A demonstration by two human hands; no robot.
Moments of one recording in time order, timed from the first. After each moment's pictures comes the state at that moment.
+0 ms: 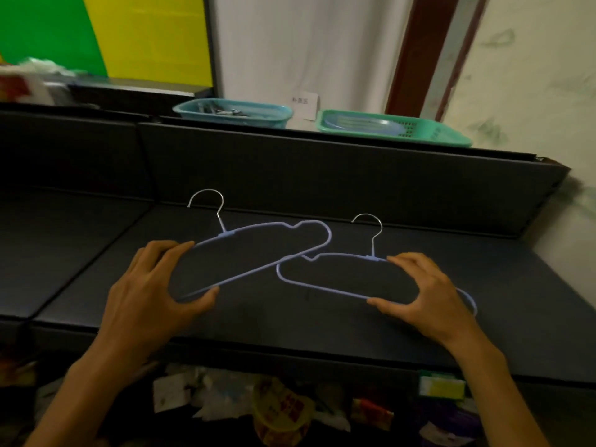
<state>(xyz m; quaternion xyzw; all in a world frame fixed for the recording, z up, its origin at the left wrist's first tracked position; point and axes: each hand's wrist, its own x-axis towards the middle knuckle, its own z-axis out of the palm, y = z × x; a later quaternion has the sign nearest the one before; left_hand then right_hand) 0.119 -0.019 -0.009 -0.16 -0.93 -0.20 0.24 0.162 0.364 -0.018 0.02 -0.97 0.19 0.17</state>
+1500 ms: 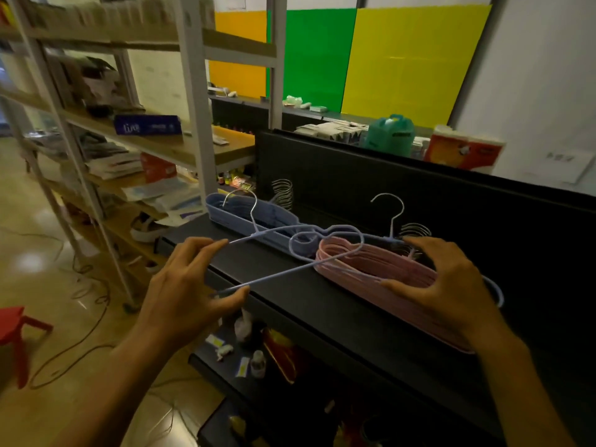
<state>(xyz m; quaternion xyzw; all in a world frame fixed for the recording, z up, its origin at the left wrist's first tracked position) 0.005 -0.825 -0.006 0.01 -0.94 -0.16 0.30 -0.116 -0.479 0.018 0.23 -0.93 0.19 0.21</state>
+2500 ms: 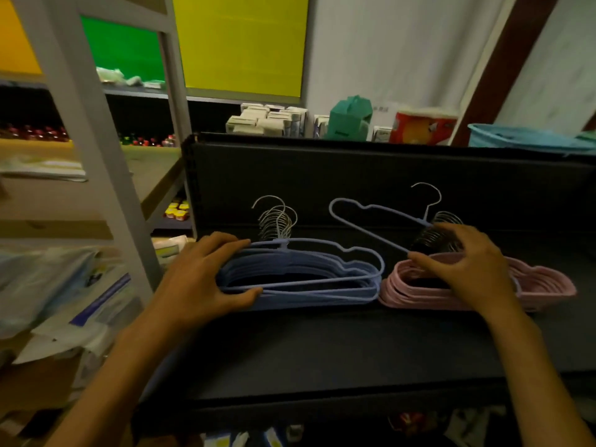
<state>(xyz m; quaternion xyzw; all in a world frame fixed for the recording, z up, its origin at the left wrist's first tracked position) -0.275 -1.011 -0.008 -0.35 -0.90 -0.21 0.16 -0.158 -0.636 0.006 -0.16 -0.92 0.18 0.29</state>
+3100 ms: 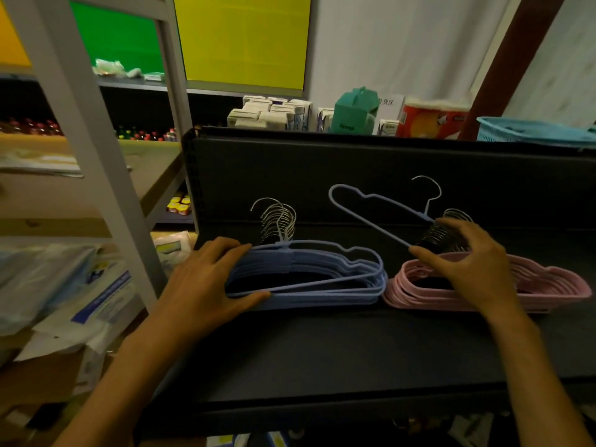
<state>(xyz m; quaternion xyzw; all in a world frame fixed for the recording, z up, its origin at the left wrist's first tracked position) -0.272 -1.005 -0.016 -0.33 -0.91 -0.18 0.15 -0.165 -0.649 0.008 -0.15 -0.91 0.24 0.31</state>
